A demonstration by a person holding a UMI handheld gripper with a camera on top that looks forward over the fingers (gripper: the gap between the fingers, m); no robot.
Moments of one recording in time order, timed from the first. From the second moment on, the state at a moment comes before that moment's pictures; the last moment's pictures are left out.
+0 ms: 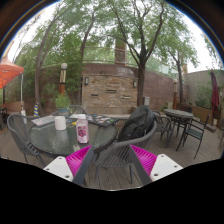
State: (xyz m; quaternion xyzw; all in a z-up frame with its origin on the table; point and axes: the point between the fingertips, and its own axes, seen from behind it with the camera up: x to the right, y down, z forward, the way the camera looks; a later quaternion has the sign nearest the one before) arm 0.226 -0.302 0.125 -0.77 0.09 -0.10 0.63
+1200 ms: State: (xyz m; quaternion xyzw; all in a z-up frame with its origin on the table) arm 0.136 -0.016 0.091 -0.74 0.07 -0.10 0.67
